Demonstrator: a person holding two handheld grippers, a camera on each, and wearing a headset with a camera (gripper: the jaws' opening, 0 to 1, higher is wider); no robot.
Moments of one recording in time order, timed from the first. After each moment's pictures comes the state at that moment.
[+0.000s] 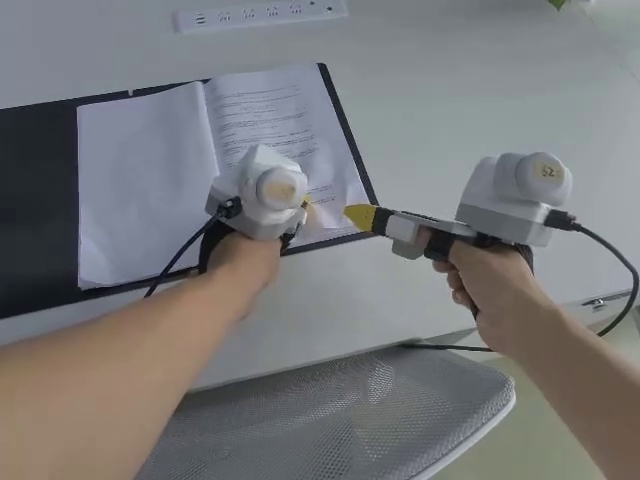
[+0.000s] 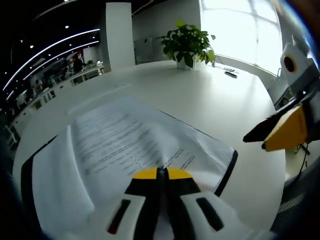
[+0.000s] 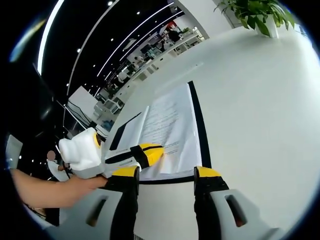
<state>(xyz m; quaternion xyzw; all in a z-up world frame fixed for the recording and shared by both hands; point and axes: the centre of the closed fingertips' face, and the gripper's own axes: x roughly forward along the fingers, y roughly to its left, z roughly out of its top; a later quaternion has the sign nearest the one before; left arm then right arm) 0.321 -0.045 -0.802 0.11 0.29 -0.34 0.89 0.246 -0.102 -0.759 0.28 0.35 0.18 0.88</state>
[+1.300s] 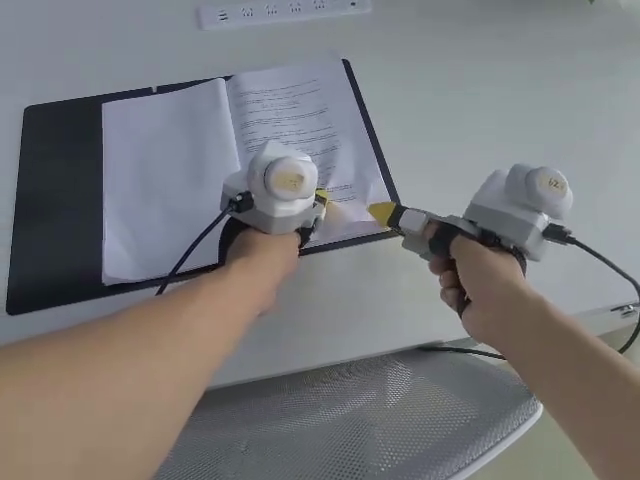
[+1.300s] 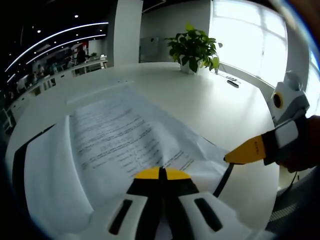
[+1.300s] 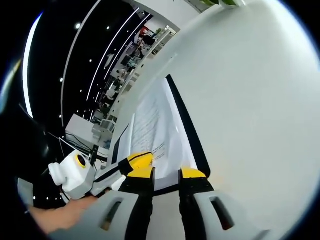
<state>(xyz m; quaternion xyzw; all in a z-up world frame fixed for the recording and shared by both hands) 0.320 -0.045 -0.804 0.06 0.31 -0.34 0.89 0.263 -0.099 -0.790 0.40 0.36 0.12 0.83</state>
